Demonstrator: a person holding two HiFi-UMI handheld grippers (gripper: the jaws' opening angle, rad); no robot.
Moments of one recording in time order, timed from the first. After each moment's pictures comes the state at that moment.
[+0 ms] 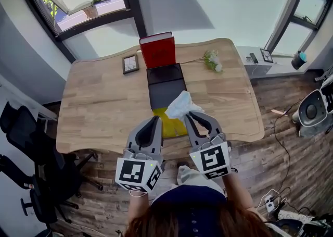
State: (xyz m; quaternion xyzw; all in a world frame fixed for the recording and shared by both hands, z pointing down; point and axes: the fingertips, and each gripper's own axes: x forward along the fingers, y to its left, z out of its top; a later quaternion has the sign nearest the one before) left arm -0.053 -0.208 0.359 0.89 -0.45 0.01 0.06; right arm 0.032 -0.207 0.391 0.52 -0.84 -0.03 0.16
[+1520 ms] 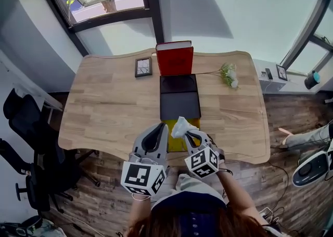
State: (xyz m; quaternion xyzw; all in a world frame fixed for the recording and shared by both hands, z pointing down) left arm -0.065 -0.260 0.382 0.87 -0.49 0.02 0.09; right arm 0.004 -0.259 0.552 0.40 -0.85 -0.01 0.34
